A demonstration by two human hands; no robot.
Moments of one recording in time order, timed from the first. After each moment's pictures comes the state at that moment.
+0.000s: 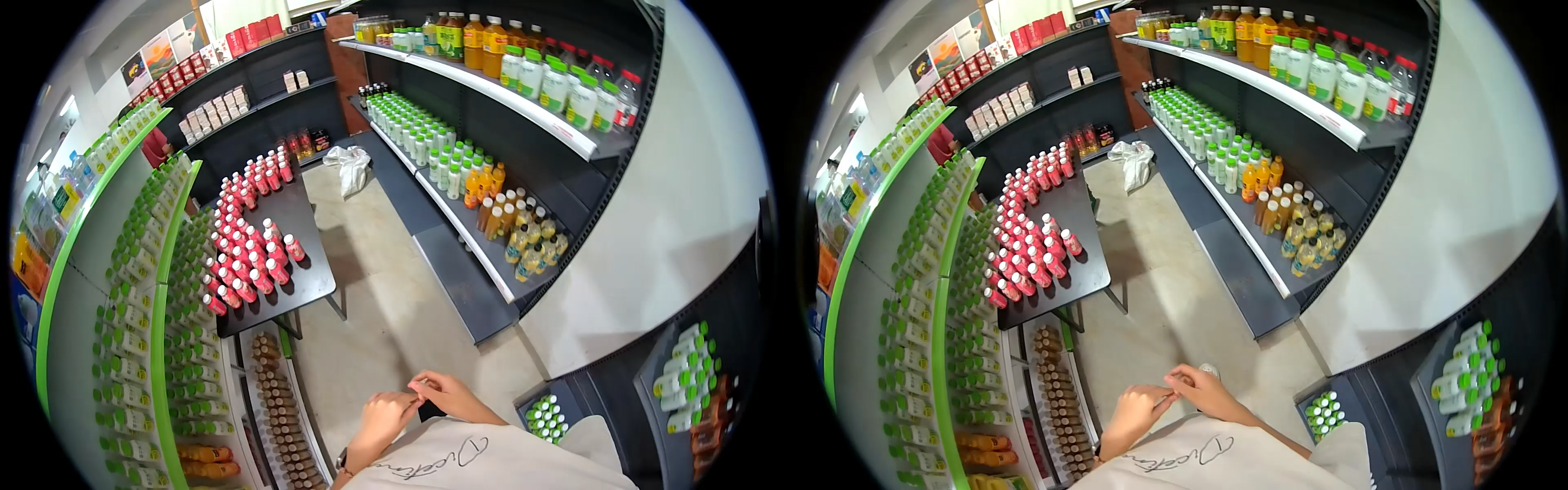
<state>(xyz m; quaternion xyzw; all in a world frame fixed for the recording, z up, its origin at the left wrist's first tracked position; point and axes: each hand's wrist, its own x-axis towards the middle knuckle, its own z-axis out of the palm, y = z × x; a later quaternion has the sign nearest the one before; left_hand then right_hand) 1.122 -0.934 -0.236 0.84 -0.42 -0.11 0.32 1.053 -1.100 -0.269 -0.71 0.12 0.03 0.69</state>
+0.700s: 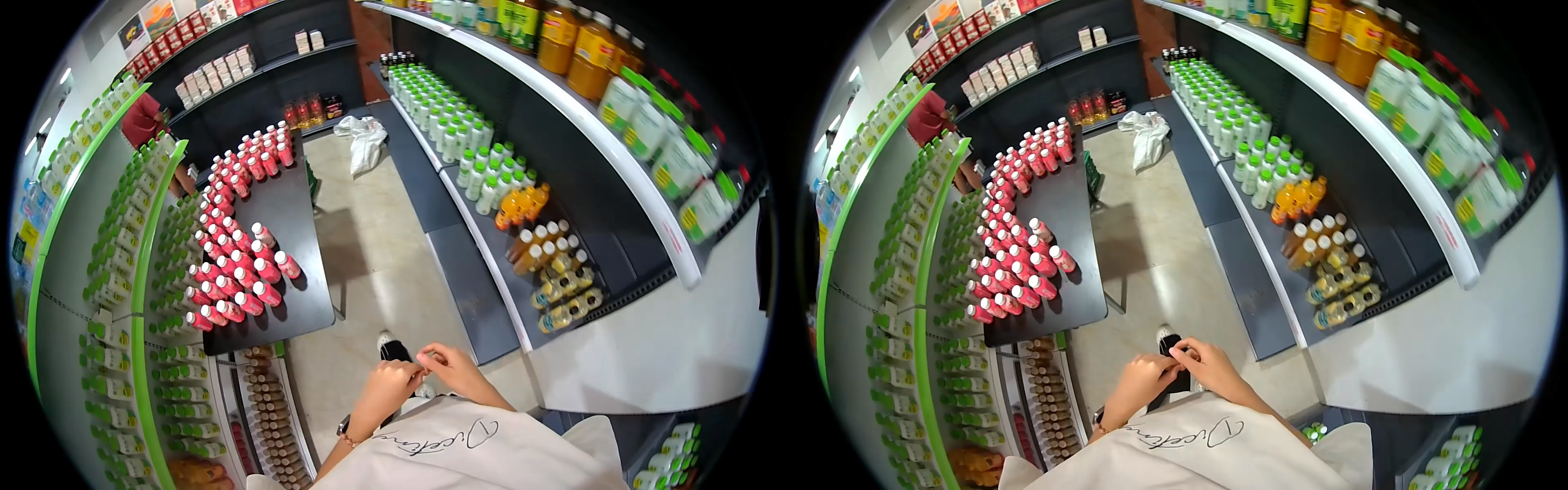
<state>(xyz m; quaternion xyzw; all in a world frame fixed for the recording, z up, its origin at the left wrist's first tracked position) 1.384 -1.087 -0.260 0.83 -0.43 -0.11 0.34 1.316 -1.253 -0.268 -0.75 0.15 0.06 0.64</state>
